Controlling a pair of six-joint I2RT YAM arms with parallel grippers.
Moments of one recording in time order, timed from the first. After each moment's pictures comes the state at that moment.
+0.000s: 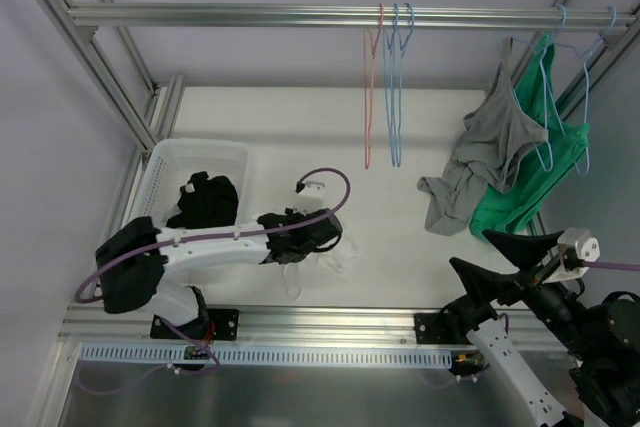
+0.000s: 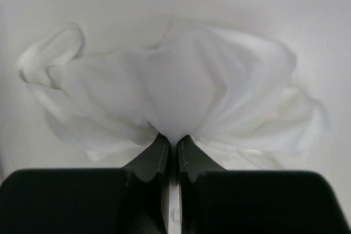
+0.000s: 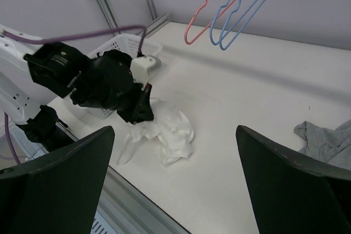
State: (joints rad) left arm -1.14 1.52 0.90 -0.52 -0.59 -0.80; right arm 0.47 0.14 1.11 -0.92 -0.20 0.22
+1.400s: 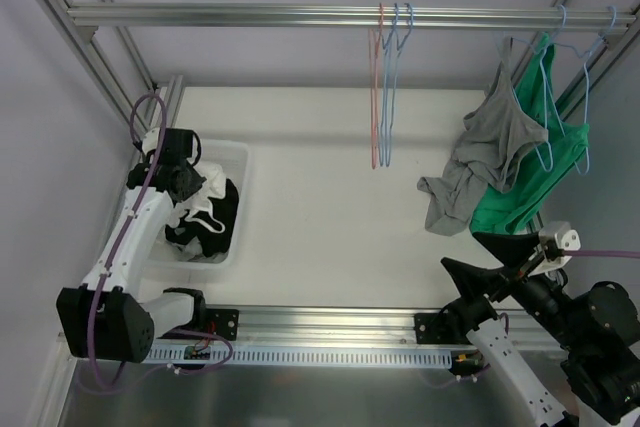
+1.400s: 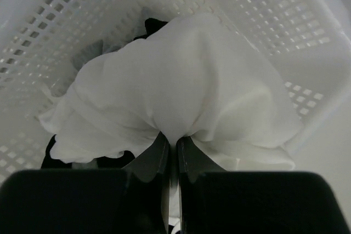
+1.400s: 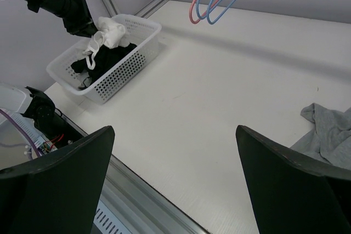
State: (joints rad) left arm -0.09 1.13 1.02 -0.84 -0.38 -0.71; right arm 0.47 0.14 1.08 -0.95 -0.21 0.23
